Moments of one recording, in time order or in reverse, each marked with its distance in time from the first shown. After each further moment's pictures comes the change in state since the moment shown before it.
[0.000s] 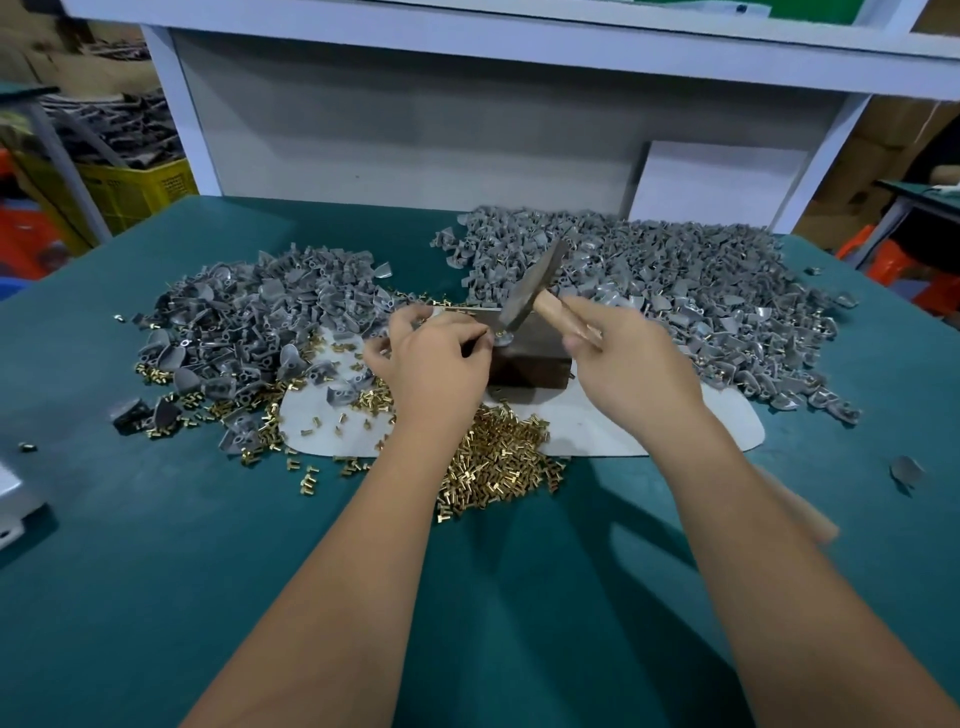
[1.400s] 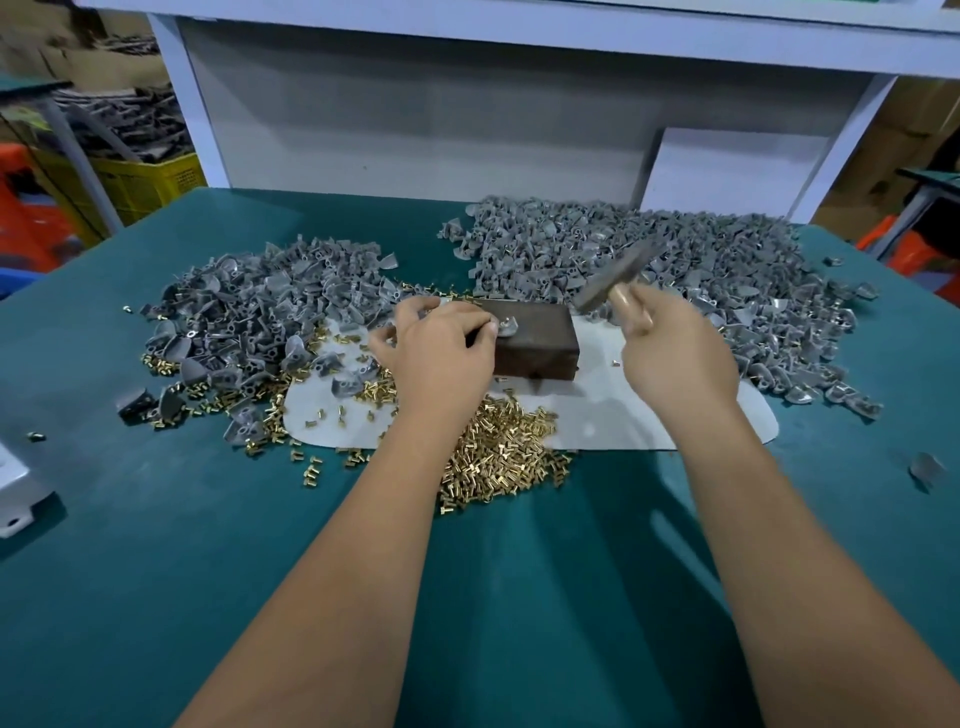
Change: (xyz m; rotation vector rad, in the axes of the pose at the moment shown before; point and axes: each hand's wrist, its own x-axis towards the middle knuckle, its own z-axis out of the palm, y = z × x) left_hand -0.001 -0.001 0.002 0.036 0.036 0.016; right_hand 0.017 0.031 0.004 -0.054 0.154 0.189
